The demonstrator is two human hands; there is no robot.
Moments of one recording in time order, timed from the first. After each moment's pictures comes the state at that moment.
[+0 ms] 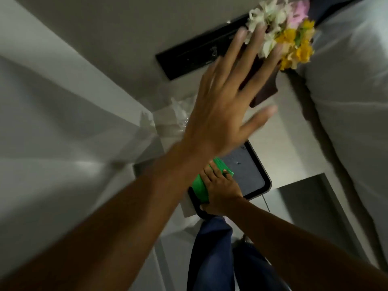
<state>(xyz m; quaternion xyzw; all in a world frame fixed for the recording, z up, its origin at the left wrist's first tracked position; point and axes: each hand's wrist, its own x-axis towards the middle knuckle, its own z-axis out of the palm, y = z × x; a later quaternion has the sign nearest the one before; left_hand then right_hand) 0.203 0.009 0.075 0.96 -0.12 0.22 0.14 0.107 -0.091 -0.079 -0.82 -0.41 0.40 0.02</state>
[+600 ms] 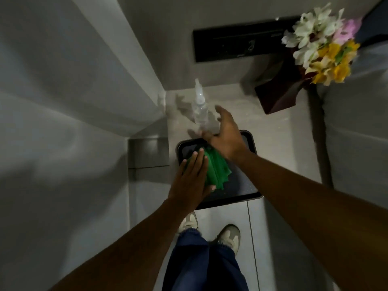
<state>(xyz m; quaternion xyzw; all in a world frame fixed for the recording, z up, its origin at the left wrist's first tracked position) 0.029 -0.001 -0.074 0.96 0.12 -0.23 0.13 0.203 -0.046 -0.050 -0.83 -0.20 0.32 0.42</state>
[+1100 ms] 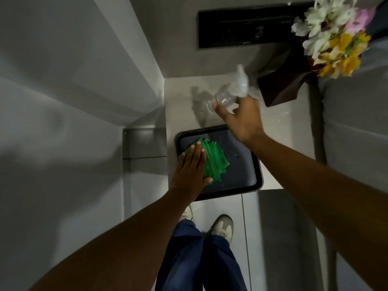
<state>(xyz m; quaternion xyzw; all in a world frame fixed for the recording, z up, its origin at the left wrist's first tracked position) 0.030 -0.007 -0.106 0.95 0.15 -0.23 0.14 0.232 -0.053 -0.033 -0.86 -0.24 0.18 0.42</state>
